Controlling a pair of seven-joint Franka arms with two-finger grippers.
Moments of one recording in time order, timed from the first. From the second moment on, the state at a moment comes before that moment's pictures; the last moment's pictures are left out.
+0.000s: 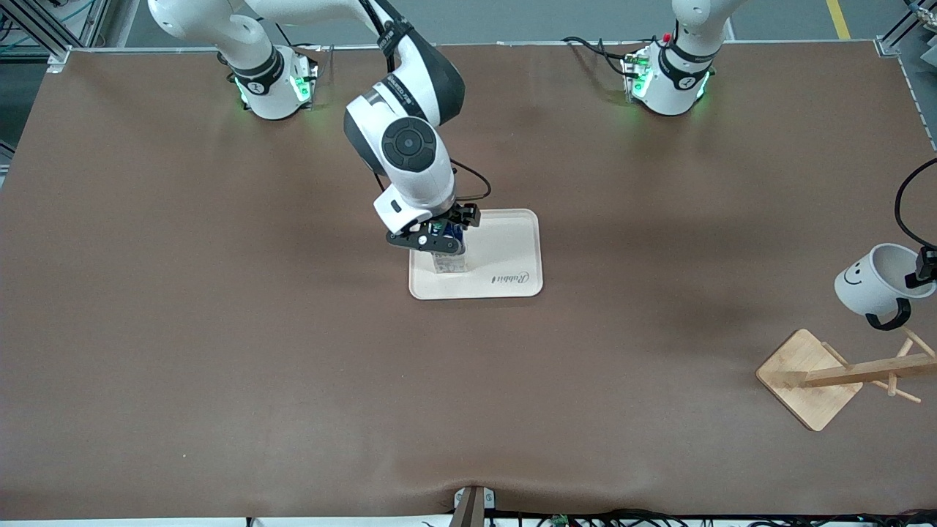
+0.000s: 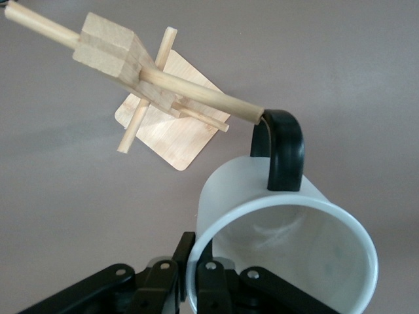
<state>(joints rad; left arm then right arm) 0.62 0.34 -0.39 -1.47 0.05 1.81 0.44 0.86 0.49 -0.15 -1.56 0.22 1.96 0.81</state>
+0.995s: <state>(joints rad) 0.64 0.35 -0.40 -1.47 0.05 1.83 0.47 0.90 0.52 -0.15 -1.56 0.22 1.99 0.82</state>
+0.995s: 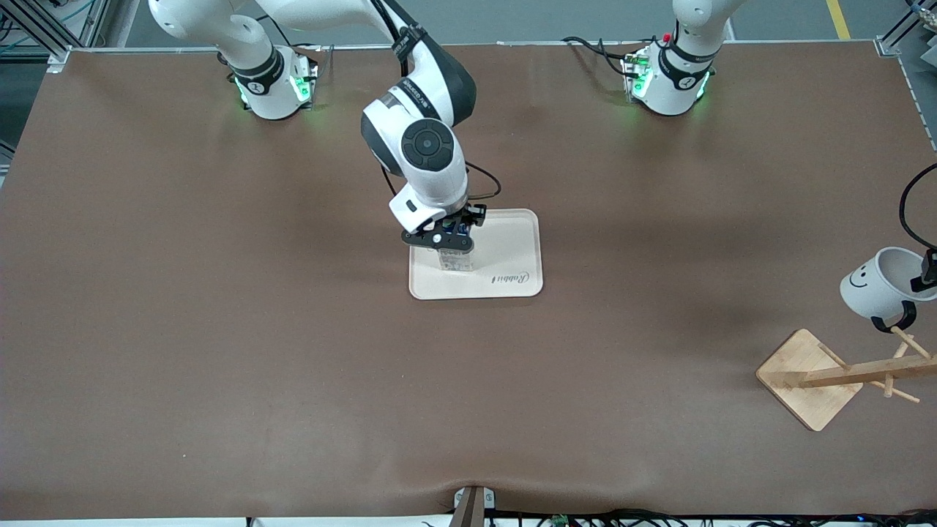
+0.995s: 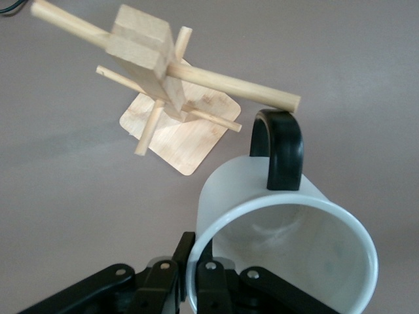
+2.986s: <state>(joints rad) 0.66 0.42 -0.38 -1.43 0.03 1.91 0.57 0.37 0.35 -0.30 -1.62 0.08 1.62 0.28</state>
